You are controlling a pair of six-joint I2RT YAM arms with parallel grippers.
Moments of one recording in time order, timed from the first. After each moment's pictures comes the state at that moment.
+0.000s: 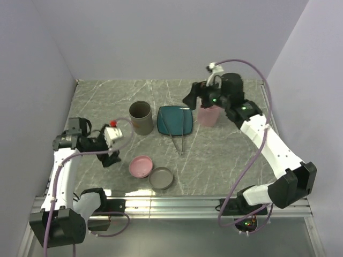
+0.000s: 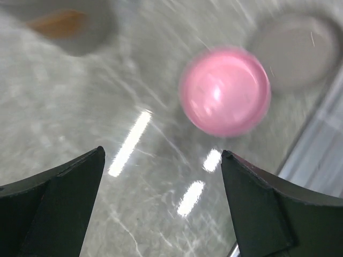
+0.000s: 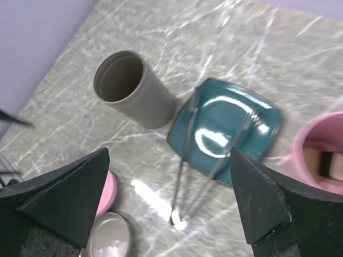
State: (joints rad) left arm 0.16 0.98 0.94 -1.07 0.78 1.00; right arm 0.47 1.38 1.35 -0.34 -0.25 0.24
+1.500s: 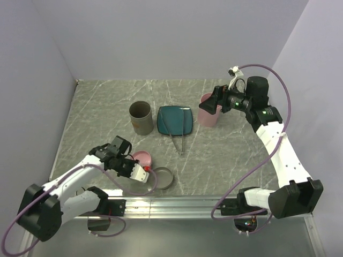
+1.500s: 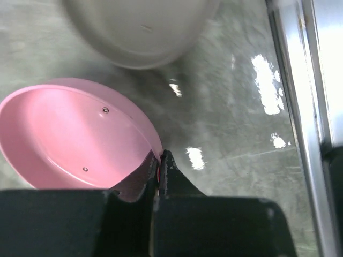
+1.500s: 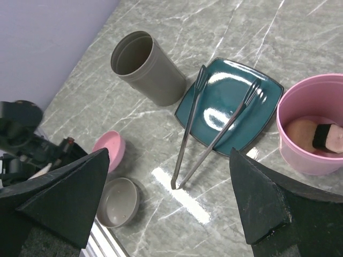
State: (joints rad) left arm -0.51 1.06 0.54 -0.77 0.51 1.39; right arm 0.15 1.24 1.26 -0.43 -0.67 0.20
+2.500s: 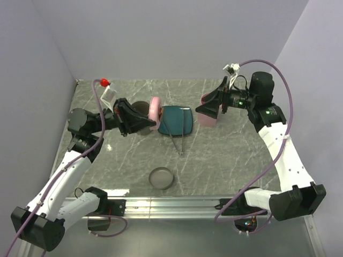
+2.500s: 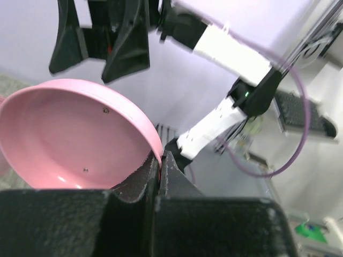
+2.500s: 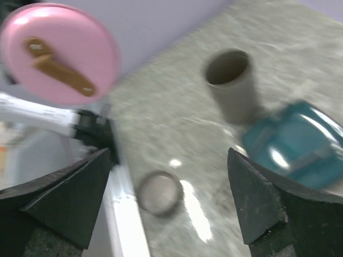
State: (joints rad) left arm -0.35 0.94 0.91 0.48 1.06 -0.82; right arm 0.17 1.22 1.34 -0.41 -1.01 0.14
